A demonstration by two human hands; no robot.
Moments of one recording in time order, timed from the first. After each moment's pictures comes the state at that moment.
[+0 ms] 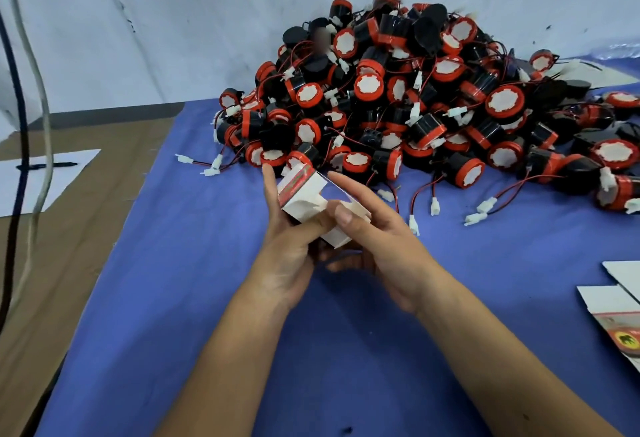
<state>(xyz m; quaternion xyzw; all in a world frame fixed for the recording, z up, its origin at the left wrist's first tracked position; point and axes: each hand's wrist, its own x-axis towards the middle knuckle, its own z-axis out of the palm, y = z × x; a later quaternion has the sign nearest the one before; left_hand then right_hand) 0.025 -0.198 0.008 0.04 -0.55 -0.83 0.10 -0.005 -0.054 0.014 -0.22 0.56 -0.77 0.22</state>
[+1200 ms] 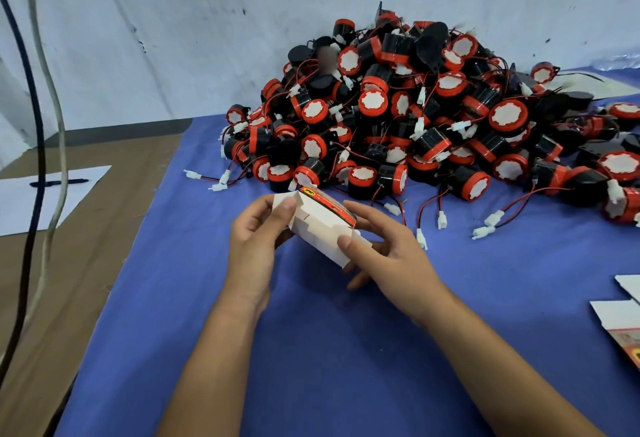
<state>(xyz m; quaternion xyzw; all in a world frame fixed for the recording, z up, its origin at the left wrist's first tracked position) 0.023 -0.243 0.013 0.07 -0.65 -0.72 0.23 -0.012 -0.053 -0.005 -0.21 0.70 -0.67 0.12</state>
